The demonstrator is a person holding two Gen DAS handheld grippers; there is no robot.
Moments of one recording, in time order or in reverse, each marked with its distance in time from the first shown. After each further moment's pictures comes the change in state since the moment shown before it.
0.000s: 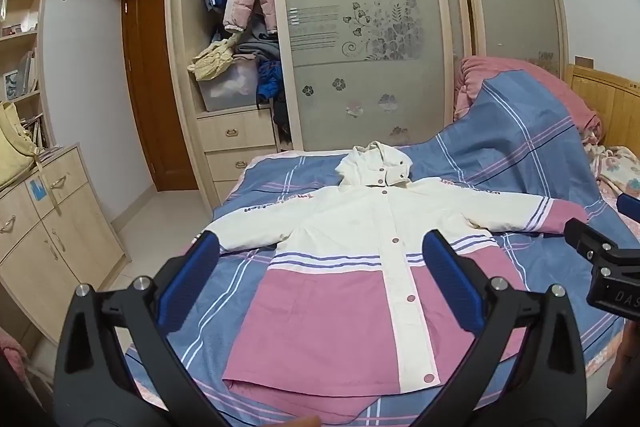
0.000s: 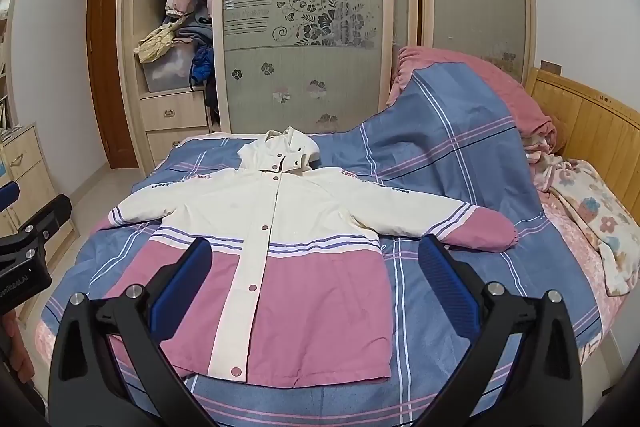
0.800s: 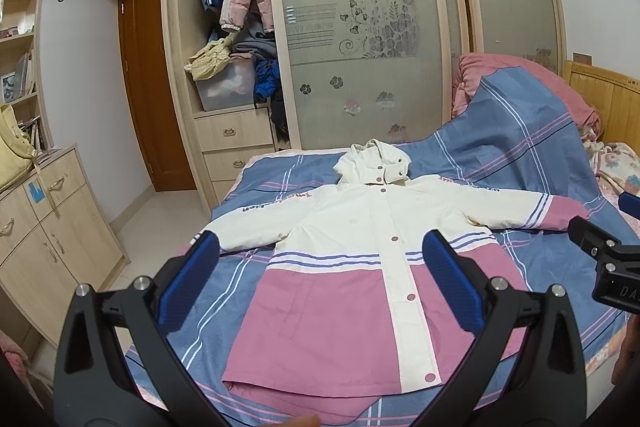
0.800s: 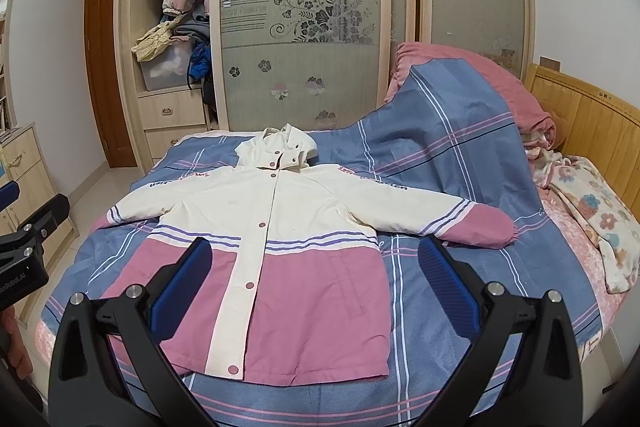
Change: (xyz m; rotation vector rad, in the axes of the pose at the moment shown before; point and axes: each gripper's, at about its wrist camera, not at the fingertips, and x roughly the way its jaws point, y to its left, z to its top) left arm 0.000 0.003 0.003 0.008 0.002 -0.004; right arm 0.002 -0.008 0.001 0.016 0.012 -0.001
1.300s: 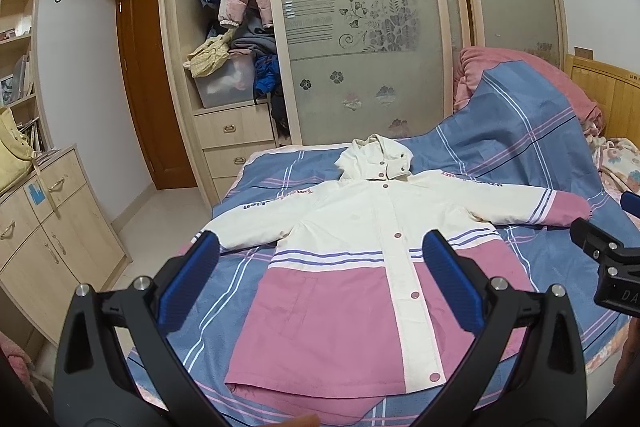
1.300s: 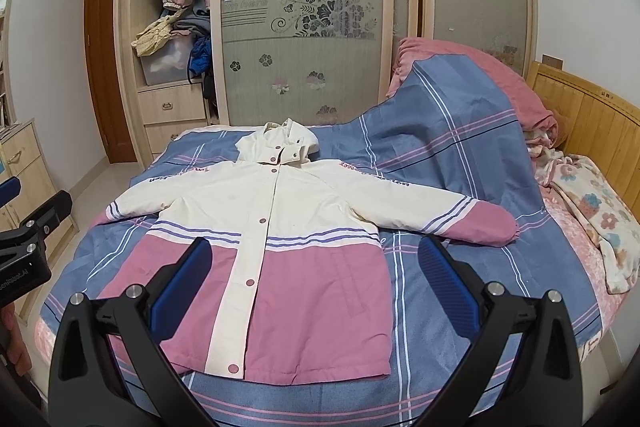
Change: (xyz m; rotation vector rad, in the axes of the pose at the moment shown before) left arm 0.008 -0.001 0.005 0.011 0.020 0.005; right arm 0.007 0.001 0.003 -0.007 0.025 0.003
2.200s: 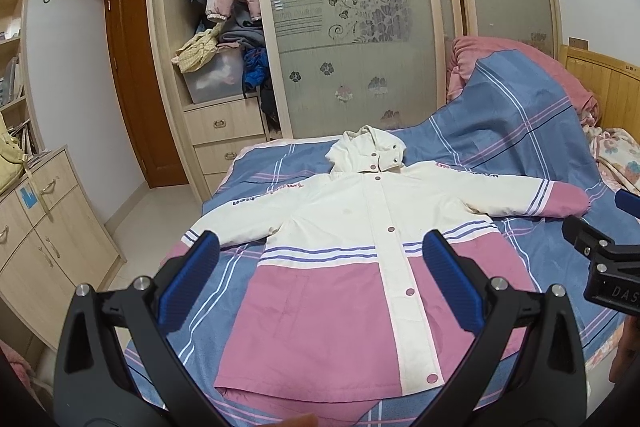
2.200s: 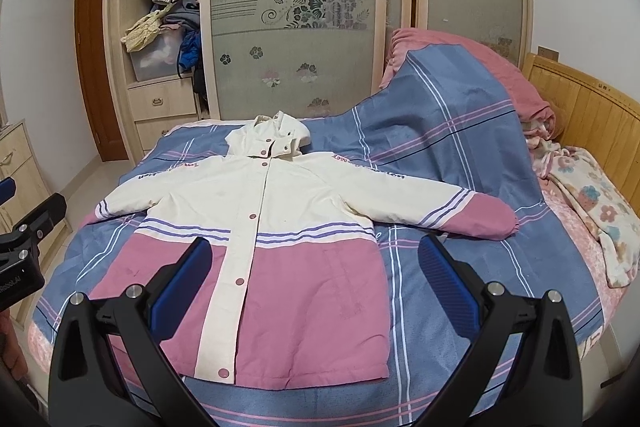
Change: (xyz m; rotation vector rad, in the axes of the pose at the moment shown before) left arm 0.022 -0.011 -0.001 0.019 0.030 -0.025; right arm 0.022 -0.003 -0.004 0.013 0.023 -0.028
